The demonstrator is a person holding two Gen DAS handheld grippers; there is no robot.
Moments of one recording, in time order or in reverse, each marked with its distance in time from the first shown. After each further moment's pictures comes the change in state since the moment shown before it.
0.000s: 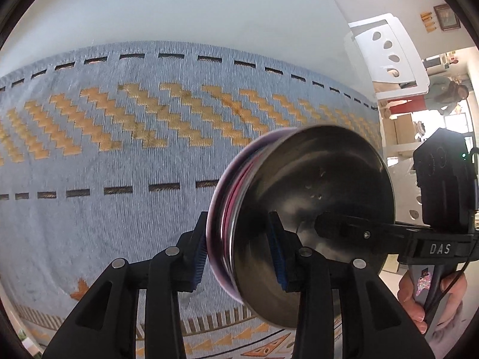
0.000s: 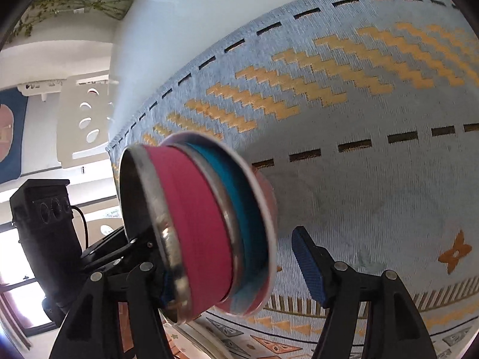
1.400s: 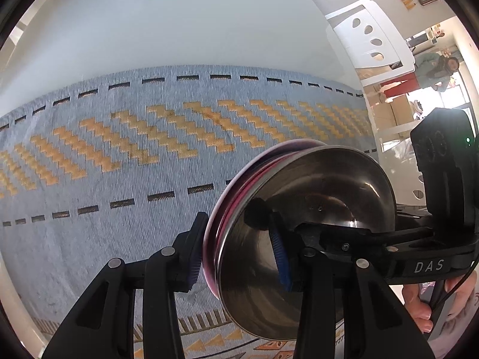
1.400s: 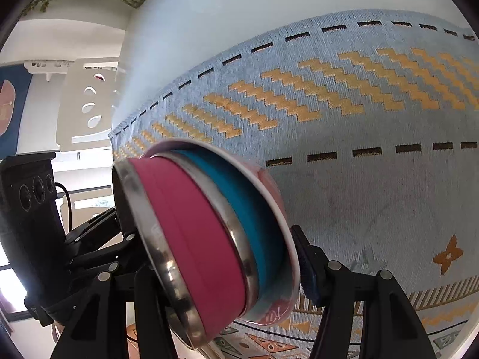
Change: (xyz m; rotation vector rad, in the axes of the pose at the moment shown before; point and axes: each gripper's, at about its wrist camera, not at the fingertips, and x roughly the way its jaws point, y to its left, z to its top) left arm -0.013 -0.020 0.001 0.130 -0.023 0.036; right arm 0.001 0.035 -0.008 -0.089 -0.014 -0.049
